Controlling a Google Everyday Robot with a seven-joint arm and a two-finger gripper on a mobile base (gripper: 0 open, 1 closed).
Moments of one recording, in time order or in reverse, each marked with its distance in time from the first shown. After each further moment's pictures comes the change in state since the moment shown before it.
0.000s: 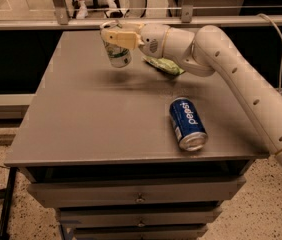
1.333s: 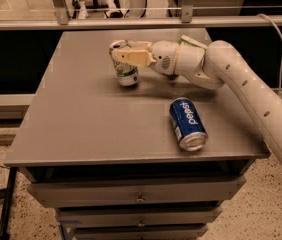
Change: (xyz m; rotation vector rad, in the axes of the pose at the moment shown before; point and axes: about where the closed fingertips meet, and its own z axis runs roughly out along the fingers) arm 0.040 0.018 -0.036 -0.097 0.037 0.085
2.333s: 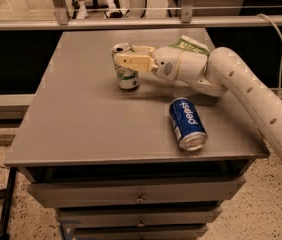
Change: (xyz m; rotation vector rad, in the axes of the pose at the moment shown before) arm 0.015 0.008 -0.009 0.022 0.004 0.026
